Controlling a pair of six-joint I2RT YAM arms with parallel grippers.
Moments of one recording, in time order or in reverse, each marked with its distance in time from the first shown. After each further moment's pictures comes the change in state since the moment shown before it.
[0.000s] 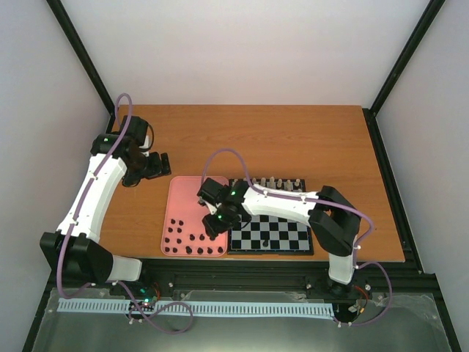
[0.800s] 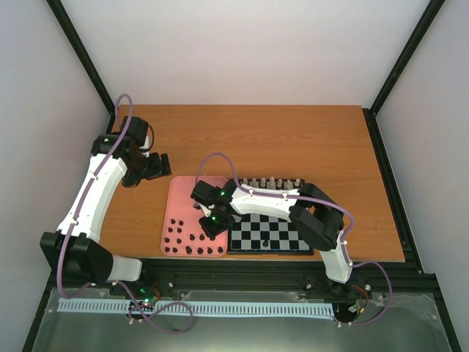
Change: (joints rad) left arm 0.001 0.000 -0.008 0.000 0.000 -0.003; right arm 0.011 0.152 0.085 -0.017 -0.029 -0.030
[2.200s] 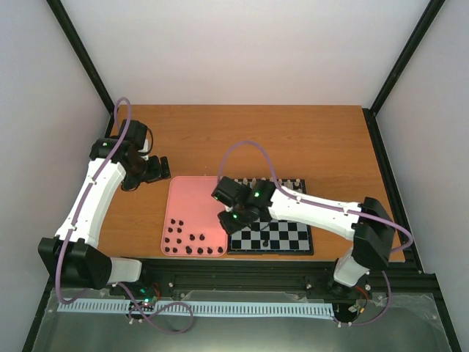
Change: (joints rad) left arm 0.000 -0.037 -0.037 0.002 0.009 0.000; right arm 0.021 -0.366 -0.111 -0.108 0.171 0.123
